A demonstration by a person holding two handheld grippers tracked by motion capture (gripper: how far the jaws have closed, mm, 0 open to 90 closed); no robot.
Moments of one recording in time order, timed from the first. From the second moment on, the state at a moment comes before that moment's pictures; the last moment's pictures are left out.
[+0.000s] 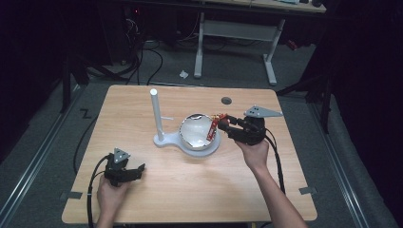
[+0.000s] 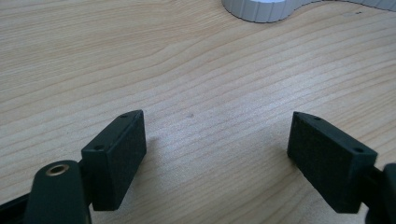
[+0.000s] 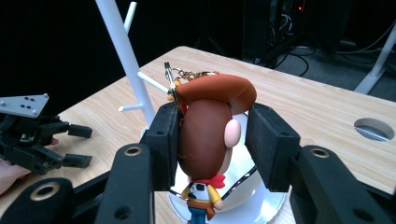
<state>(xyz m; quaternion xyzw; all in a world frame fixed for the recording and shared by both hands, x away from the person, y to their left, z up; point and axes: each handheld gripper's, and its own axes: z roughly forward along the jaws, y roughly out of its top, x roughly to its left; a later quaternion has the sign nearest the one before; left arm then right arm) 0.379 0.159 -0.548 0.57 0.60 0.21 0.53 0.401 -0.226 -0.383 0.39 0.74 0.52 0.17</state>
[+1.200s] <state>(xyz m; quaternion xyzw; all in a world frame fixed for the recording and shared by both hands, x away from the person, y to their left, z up) 0.380 0.160 -0.548 0.56 0.60 0.21 0.53 0.442 -0.195 -0.433 0.42 0.77 0.47 0.13</state>
